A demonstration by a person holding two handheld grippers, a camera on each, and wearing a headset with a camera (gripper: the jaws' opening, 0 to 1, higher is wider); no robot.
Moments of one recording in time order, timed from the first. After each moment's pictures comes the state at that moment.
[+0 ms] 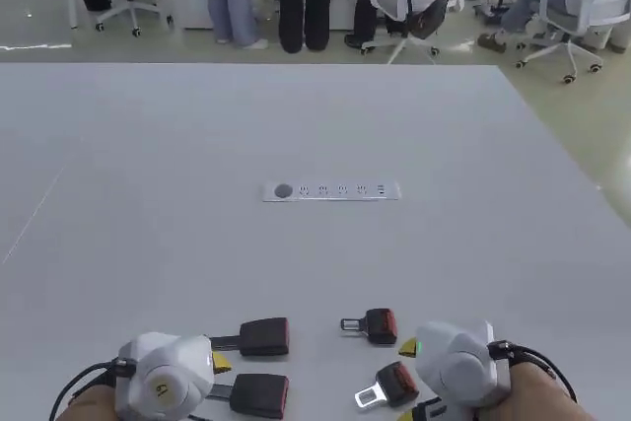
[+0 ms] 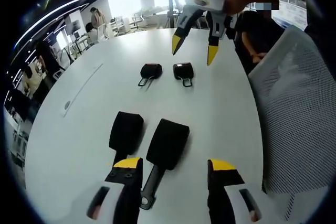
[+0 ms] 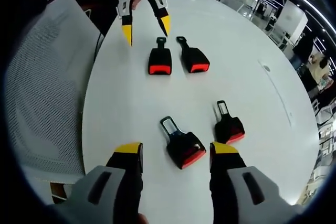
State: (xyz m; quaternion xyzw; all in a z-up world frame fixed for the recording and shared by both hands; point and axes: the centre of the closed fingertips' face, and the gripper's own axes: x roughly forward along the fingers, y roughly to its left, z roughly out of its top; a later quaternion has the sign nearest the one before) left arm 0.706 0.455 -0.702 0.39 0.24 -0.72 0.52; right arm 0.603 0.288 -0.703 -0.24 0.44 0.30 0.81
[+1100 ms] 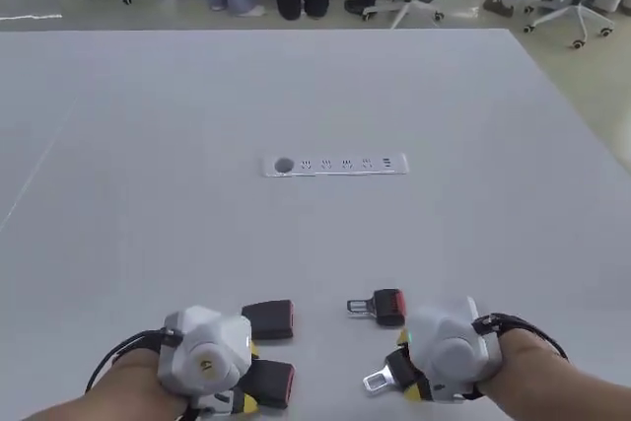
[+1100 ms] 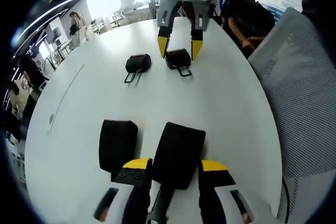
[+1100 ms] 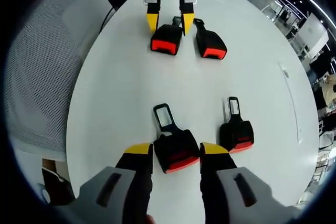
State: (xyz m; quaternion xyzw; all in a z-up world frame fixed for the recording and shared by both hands) left arm 0.709 0.428 -0.738 0.44 0.23 -0.74 0.45; right arm 0.613 0.280 -0.739 -0.30 0.47 0.36 0.75
